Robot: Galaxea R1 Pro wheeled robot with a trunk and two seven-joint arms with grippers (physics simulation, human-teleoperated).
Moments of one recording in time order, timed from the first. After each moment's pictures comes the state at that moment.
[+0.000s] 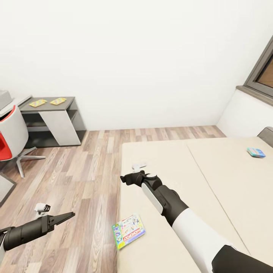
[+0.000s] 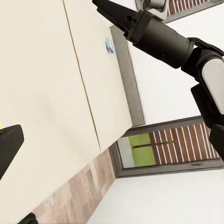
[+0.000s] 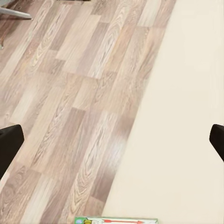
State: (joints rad) left arm -0.24 0.27 0.46 -1.26 0.09 0.92 -1.56; right arm -0.84 0.17 0.57 -0.87 -0.41 0.51 -0.07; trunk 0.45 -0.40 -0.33
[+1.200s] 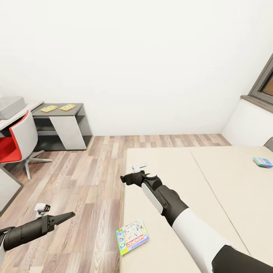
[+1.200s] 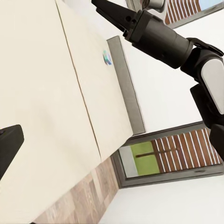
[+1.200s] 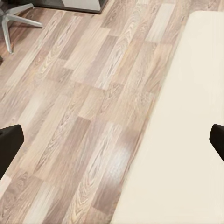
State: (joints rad) left arm -0.24 0.27 0.46 -1.26 0.09 0.92 -1.56; right arm -0.84 0.17 0.57 -0.87 -0.41 0.51 -0.07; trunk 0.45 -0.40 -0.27
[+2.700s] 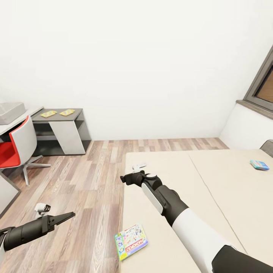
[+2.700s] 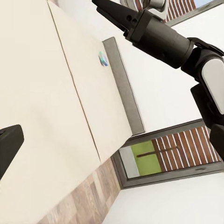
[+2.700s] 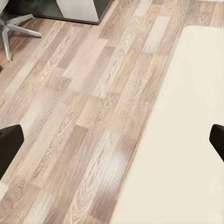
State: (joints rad) left arm -0.24 0.27 0.46 -1.26 0.09 0.92 -1.56; right arm -0.84 0.17 0.57 -0.87 -0.41 0.51 -0.07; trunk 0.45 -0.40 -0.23
